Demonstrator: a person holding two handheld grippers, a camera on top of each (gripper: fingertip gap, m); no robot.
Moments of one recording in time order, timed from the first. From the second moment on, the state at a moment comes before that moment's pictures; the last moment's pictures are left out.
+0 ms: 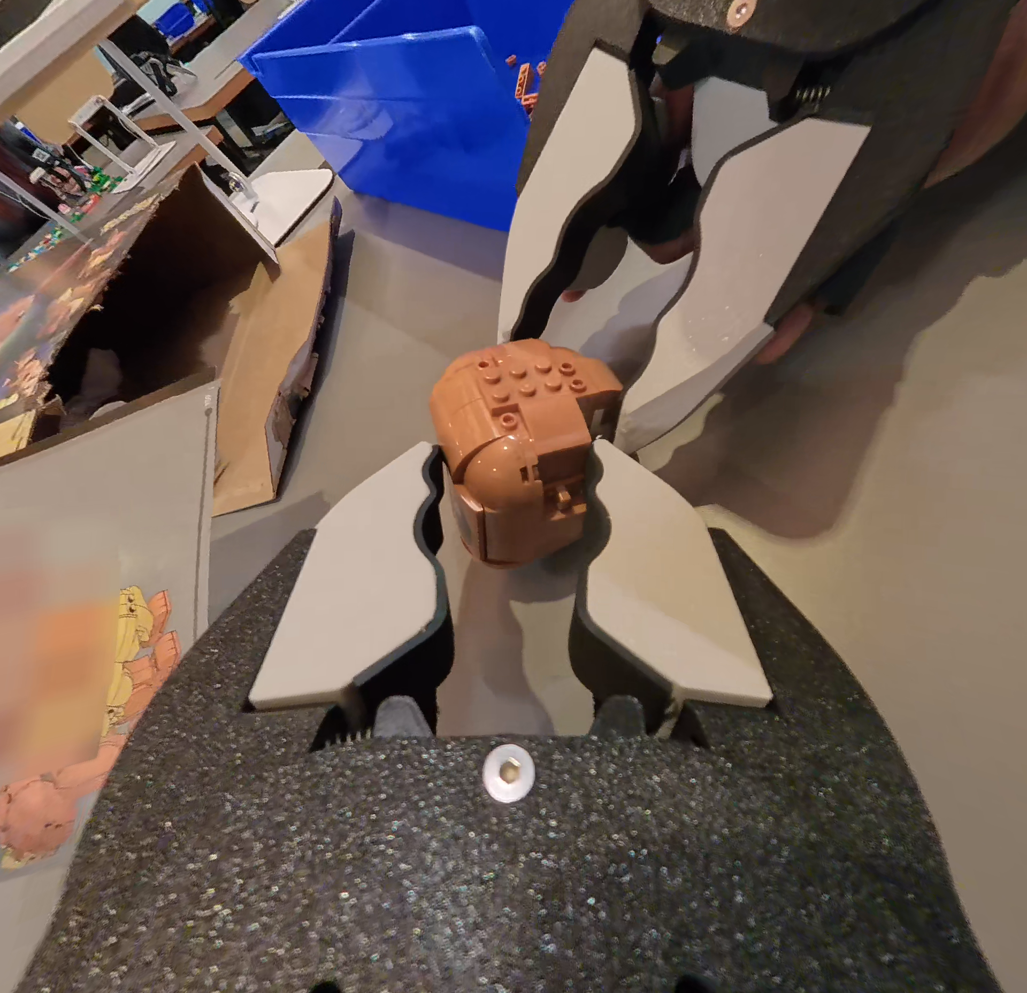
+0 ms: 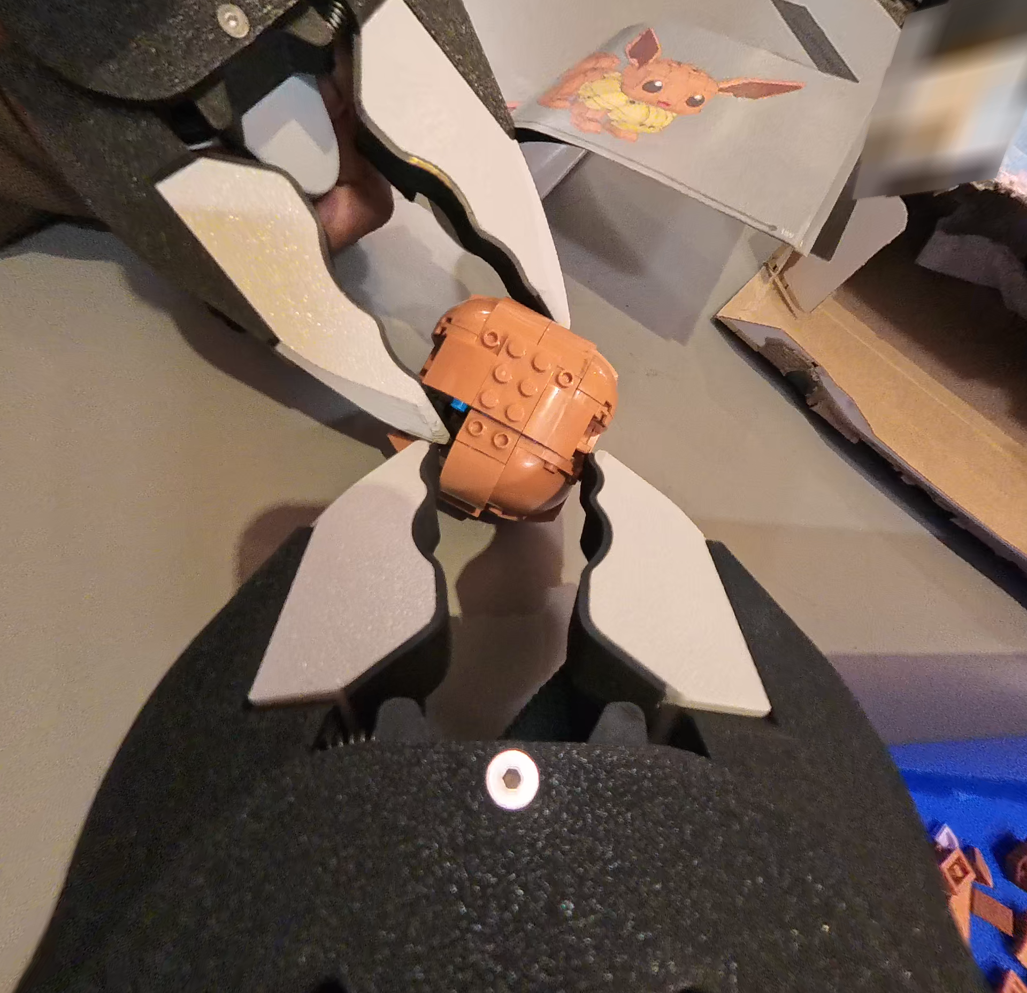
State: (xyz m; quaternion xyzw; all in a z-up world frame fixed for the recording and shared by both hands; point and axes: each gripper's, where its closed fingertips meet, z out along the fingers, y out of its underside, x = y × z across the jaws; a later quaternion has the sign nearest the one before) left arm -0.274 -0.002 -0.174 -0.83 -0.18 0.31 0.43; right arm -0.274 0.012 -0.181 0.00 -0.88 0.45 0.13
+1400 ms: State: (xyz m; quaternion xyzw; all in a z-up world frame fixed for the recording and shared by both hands) left arm -0.230 0.036 -0.118 -0.76 -0.25 0.07 0.60; right arm -0.234 0.009 -0.124 0.25 -0.73 0.51 0.38
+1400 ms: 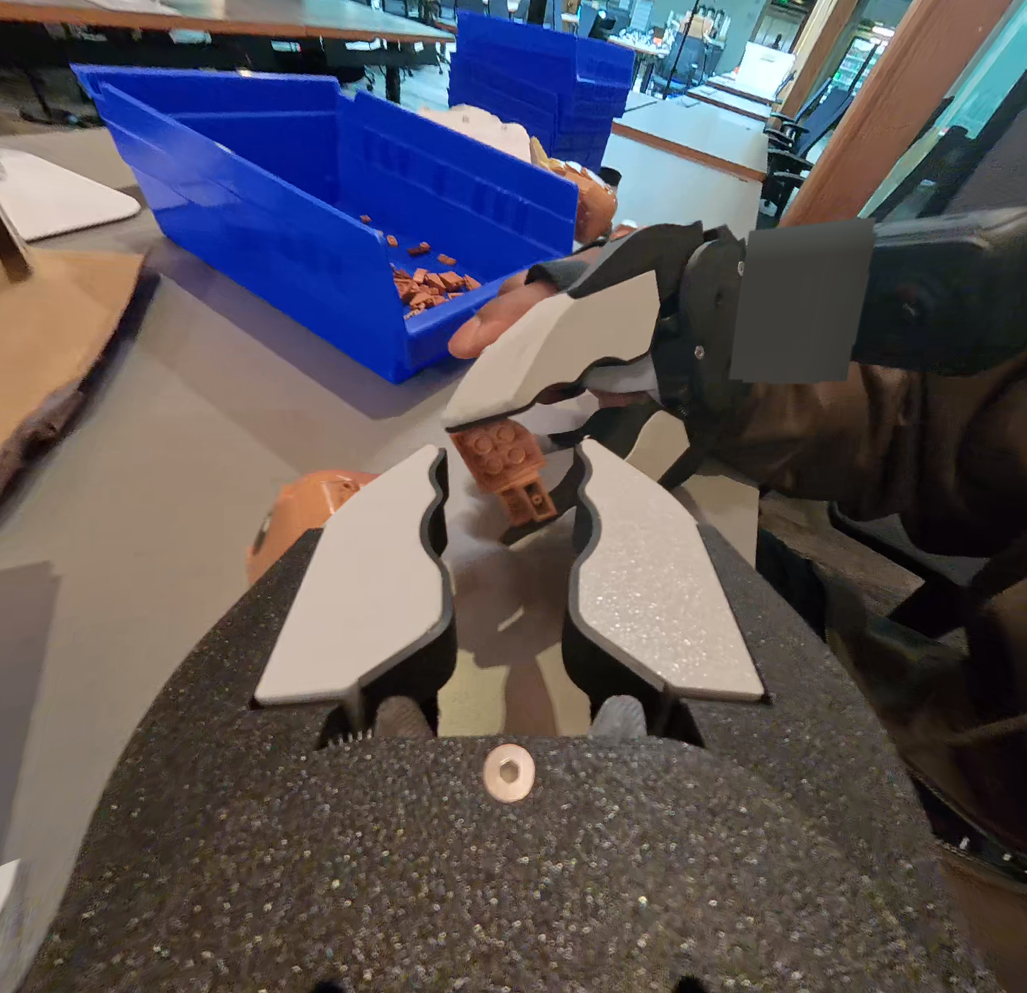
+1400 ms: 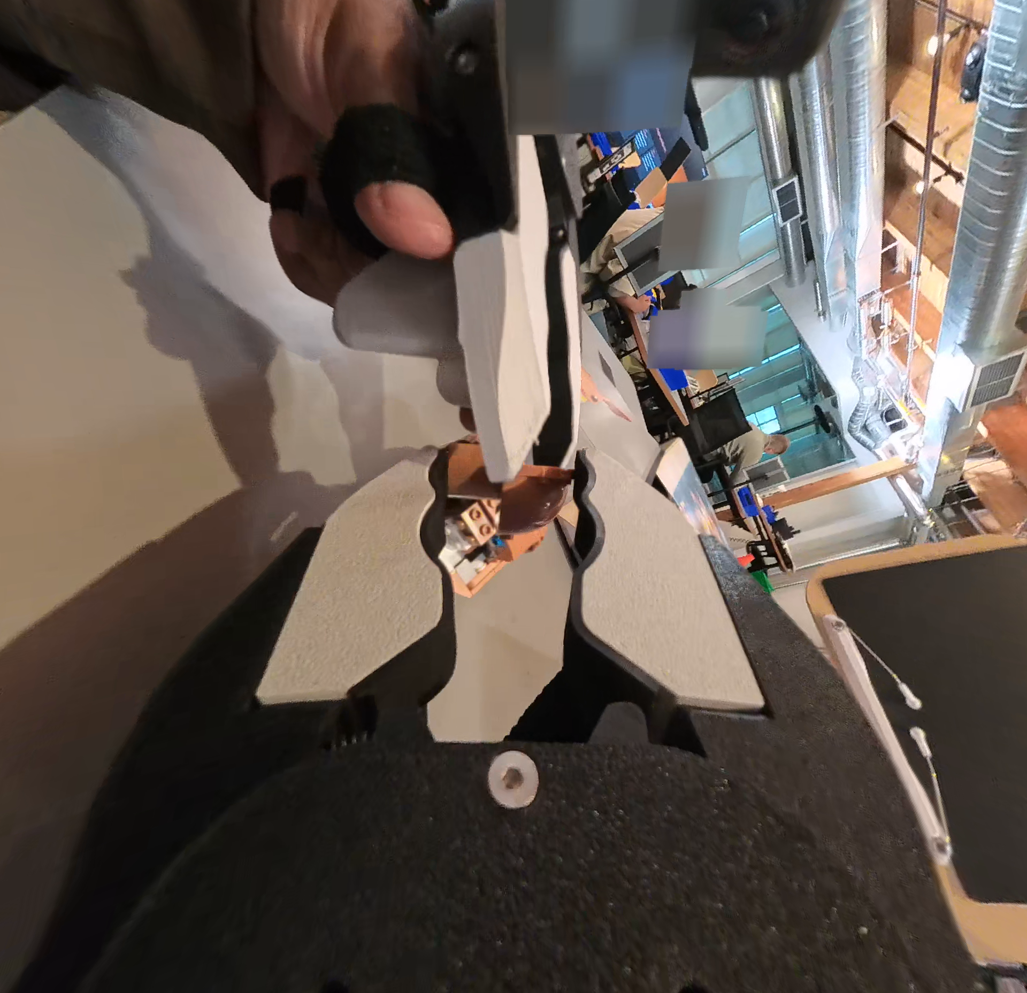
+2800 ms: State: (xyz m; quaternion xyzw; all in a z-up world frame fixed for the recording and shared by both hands) left arm -0.261 0.000 -0.093 -0.58 -0.33 -0.01 0.74; right arm -0.183 0.081 -0.178 0.09 -0.87 0.49 0.03
